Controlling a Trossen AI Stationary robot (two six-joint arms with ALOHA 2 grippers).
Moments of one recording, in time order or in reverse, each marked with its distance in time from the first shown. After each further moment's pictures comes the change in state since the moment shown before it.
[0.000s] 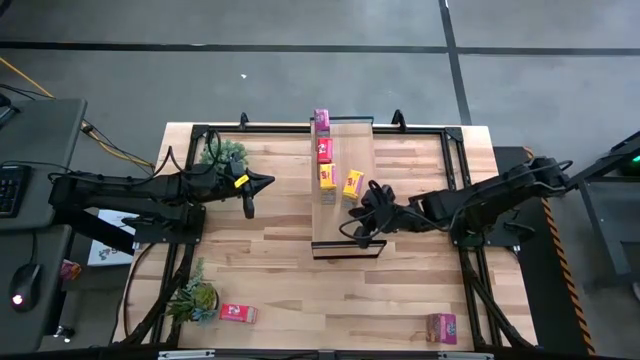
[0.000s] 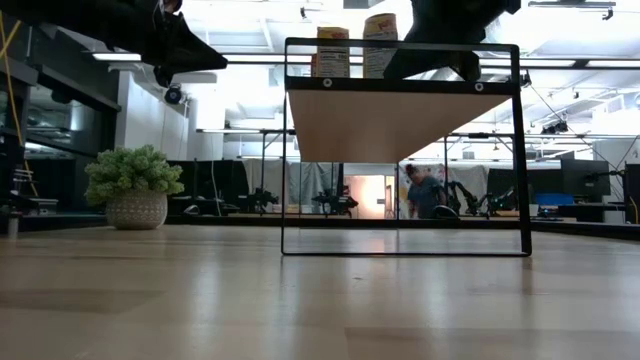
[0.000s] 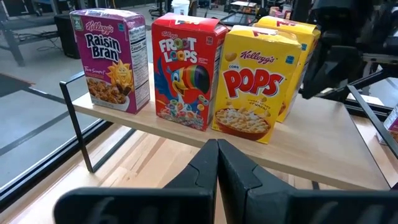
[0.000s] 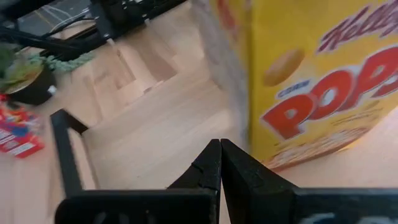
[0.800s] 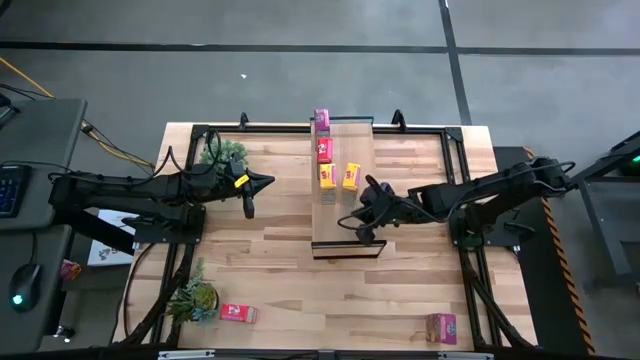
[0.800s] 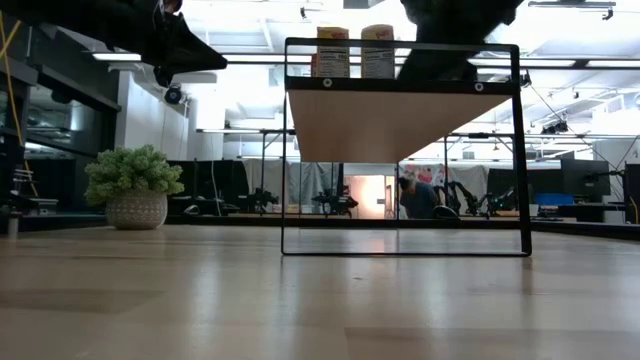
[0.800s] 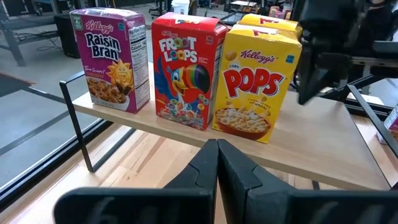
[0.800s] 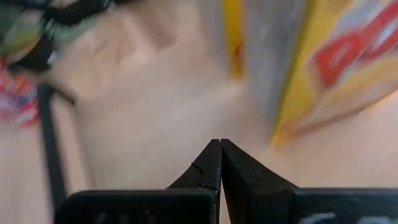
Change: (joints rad) left arm 0.000 0.000 0.000 -0.002 0.000 0.000; right arm -0.076 -0.012 0.000 -0.073 -0.183 -0.046
